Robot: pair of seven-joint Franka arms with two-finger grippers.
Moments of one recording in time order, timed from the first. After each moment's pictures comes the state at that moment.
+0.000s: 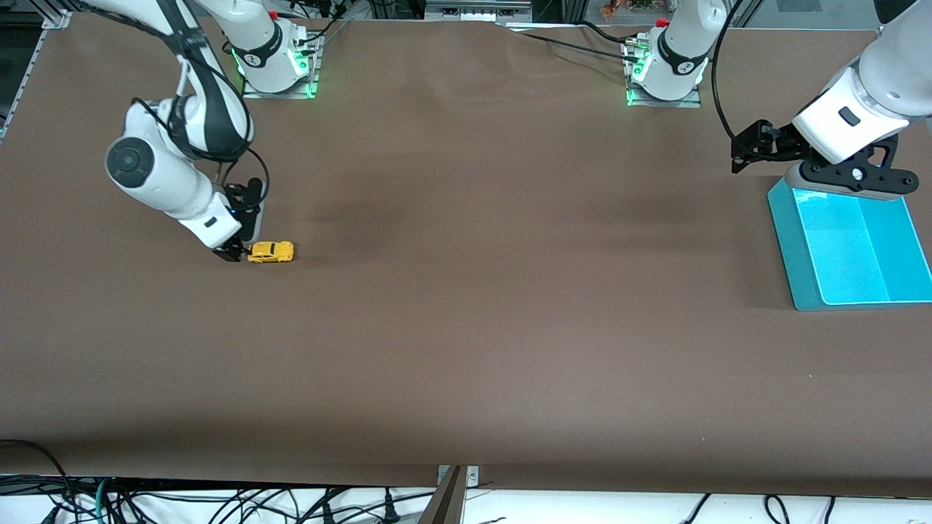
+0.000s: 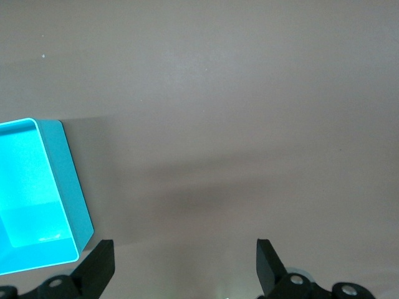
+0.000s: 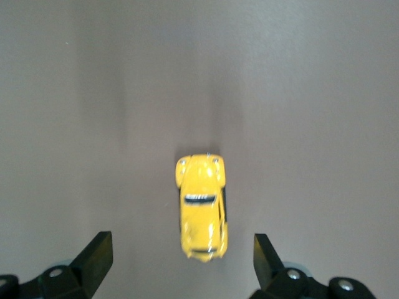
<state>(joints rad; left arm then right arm) -0.09 0.02 -0.06 -1.57 -0.01 1.49 -0.02 0.03 0.22 0.11 -2.26 0.02 2.42 -1.45</state>
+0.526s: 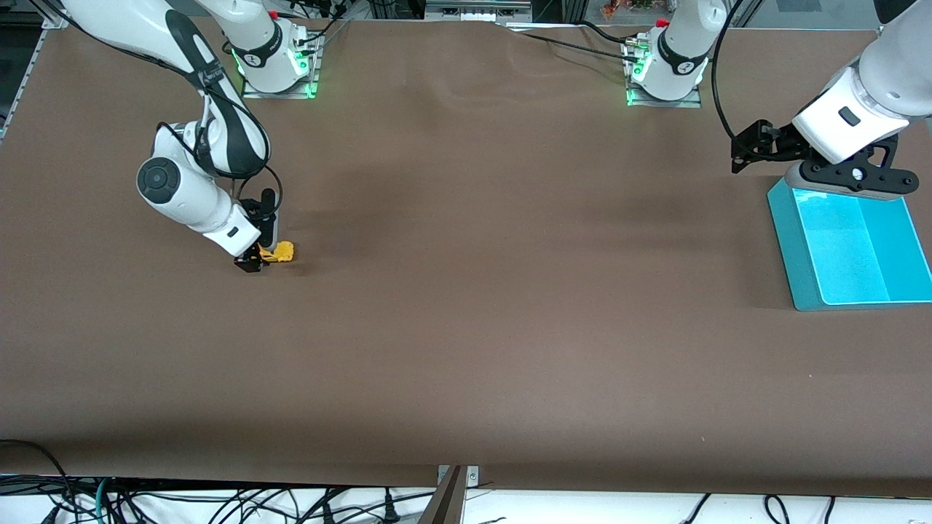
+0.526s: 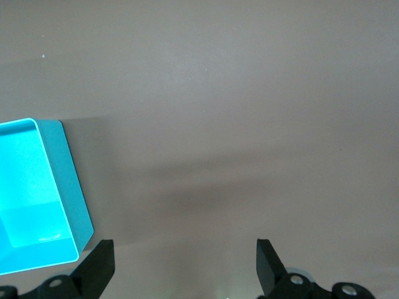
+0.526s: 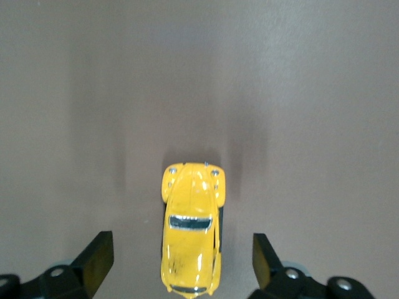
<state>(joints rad) -0.09 0.02 -0.06 -1.57 -0.01 1.49 -0.02 0.00 0.31 0.12 -2.29 0.02 2.55 -1.55</state>
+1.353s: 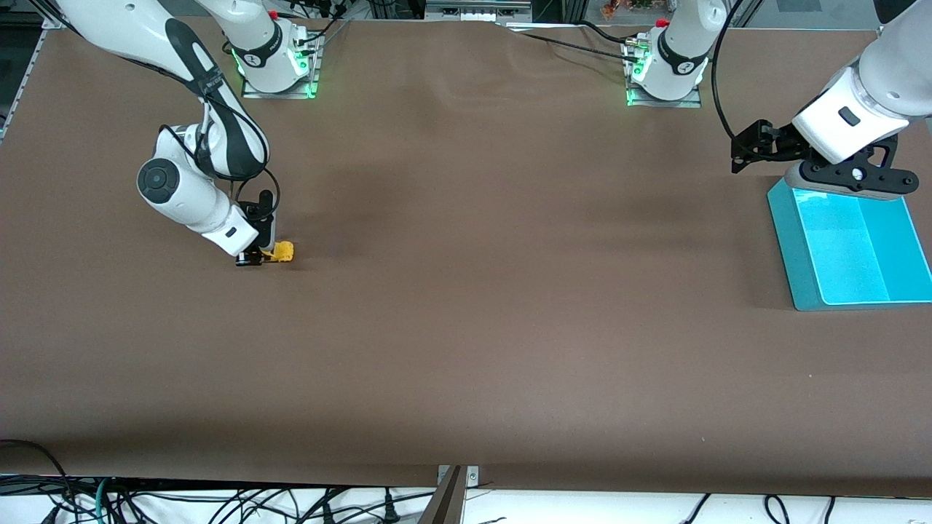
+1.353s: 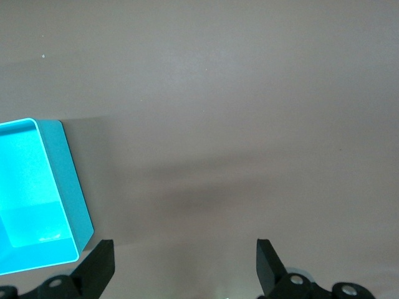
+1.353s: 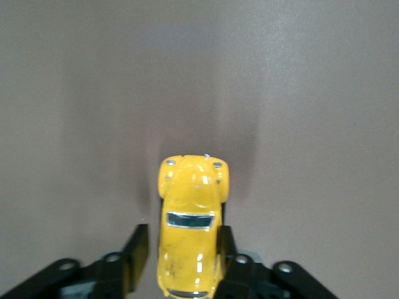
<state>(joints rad) -0.09 0.02 -0.06 -1.57 -0.01 1.49 -0.02 -0.01 0.33 0.12 -2.30 0.02 2.62 -1.56</state>
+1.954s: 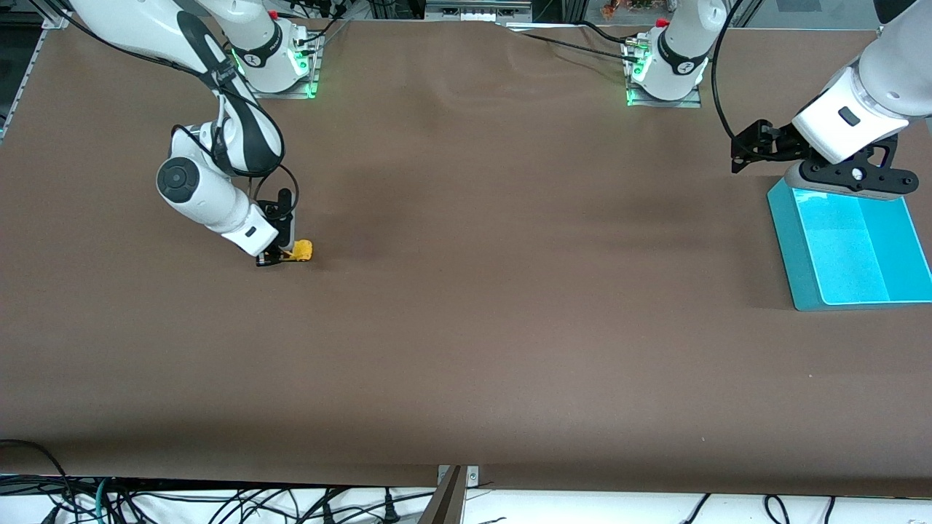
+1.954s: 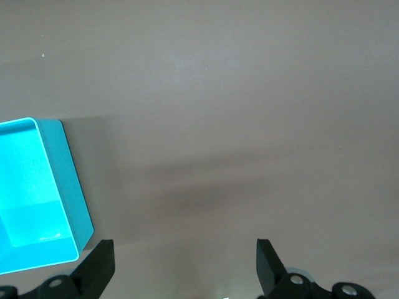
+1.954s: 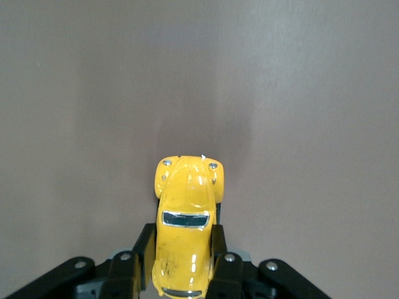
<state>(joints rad) -0.09 0.02 -0.06 -1.57 -0.01 1.49 -0.02 -0.01 0.33 0.21 -2.25 0.02 2.54 -1.47</state>
